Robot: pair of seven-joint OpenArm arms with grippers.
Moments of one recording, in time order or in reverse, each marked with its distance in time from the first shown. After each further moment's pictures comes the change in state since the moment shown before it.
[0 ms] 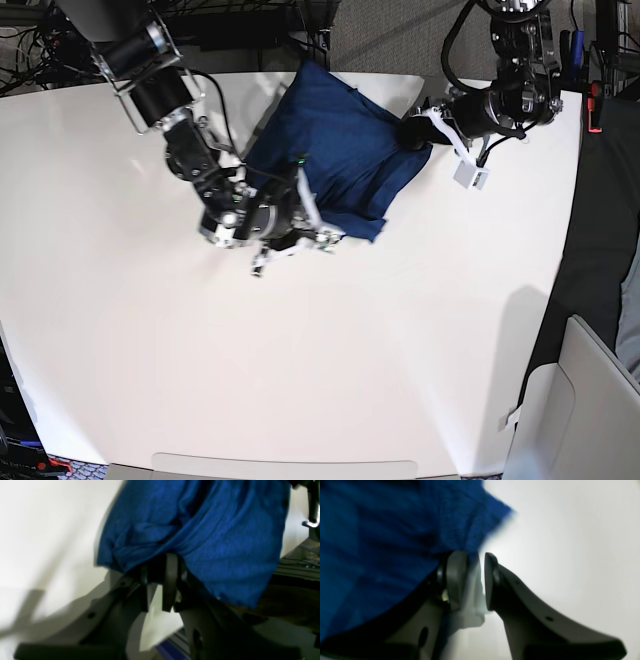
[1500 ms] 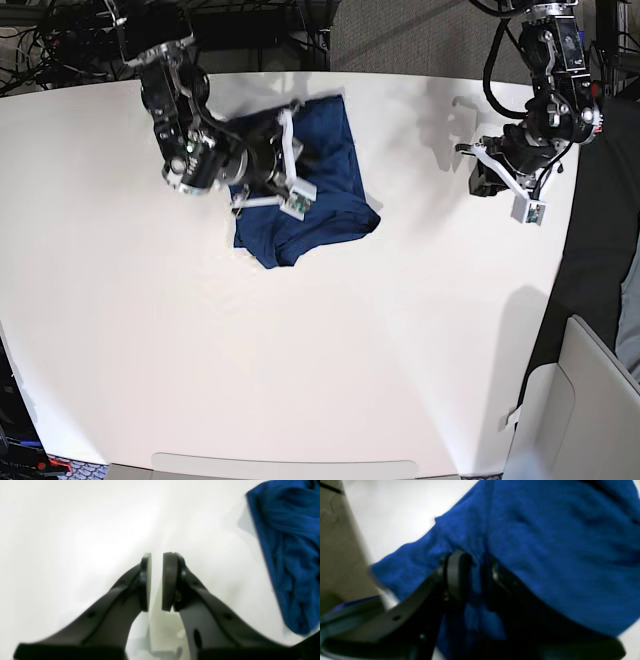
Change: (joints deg) left arm -1.2 -3.5 -7.8 10.2 15.1 1.0 -8.7; right arm -15.3 -2.1 13.1 12.0 15.4 0.2 -9.2
